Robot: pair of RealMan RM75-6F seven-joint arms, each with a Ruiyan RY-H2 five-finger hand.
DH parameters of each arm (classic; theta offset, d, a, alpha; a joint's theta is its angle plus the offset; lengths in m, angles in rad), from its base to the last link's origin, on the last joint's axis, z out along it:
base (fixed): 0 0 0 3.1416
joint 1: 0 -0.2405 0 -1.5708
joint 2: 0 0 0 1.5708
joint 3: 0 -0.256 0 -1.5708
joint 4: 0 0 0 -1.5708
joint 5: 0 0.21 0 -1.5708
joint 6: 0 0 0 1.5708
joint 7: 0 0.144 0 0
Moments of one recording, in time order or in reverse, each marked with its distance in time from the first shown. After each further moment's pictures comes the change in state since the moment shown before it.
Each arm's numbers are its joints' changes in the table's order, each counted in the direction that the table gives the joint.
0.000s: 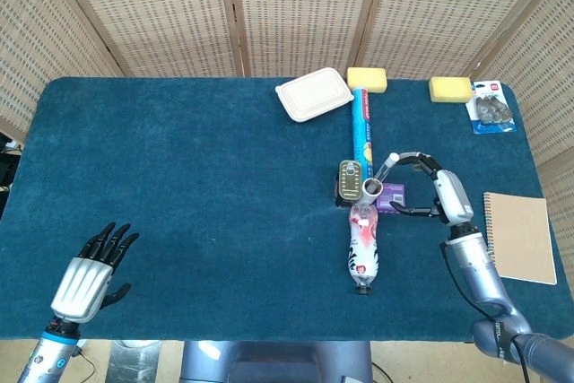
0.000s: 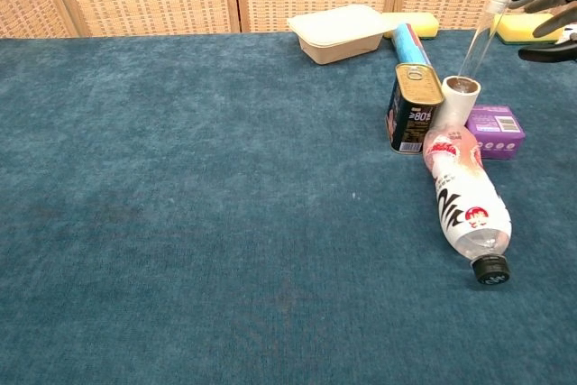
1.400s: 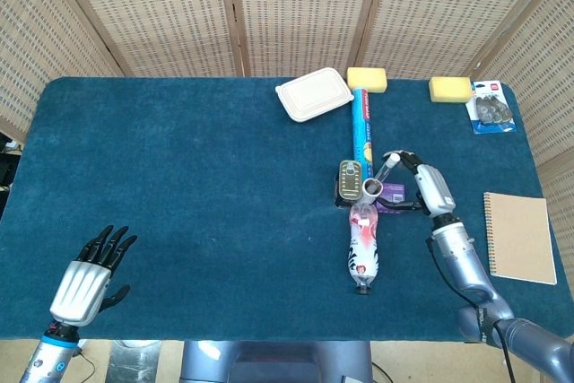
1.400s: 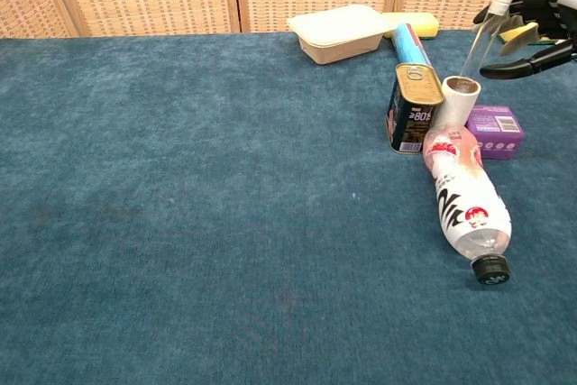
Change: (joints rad) left arm -0.022 0.020 0.001 -0.034 0.014 0.018 -0.019; right arm -0.076 0.072 -0.002 -0.075 0.049 -0.105 -0.048
